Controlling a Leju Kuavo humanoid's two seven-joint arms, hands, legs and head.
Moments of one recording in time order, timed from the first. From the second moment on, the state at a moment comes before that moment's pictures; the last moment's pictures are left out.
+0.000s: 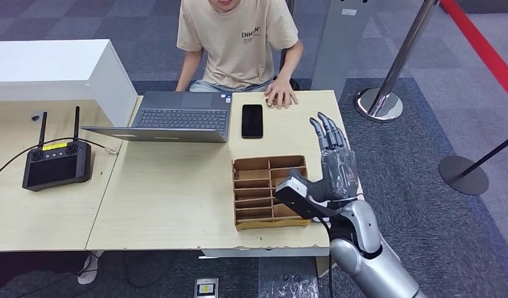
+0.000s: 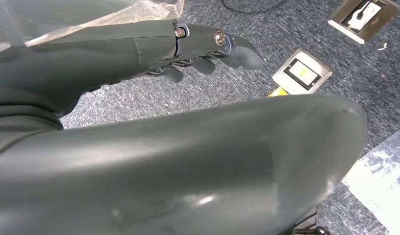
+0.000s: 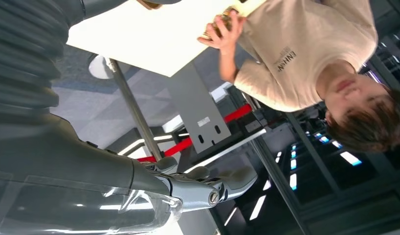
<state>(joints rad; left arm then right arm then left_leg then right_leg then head) -0.12 -0.01 -1.18 -0.22 0.24 0.34 0.08 -0.28 -0.26 0.54 -1.61 0.96 -0.62 0.28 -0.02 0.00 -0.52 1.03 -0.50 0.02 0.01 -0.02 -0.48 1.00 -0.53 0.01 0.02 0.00</state>
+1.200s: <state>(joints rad) -0.12 -0.01 -1.18 -0.22 0.26 0.36 0.08 -0.23 -0.23 0.57 -1.51 0.65 -0.69 0.12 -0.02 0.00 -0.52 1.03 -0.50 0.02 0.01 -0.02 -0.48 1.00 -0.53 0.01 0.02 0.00</state>
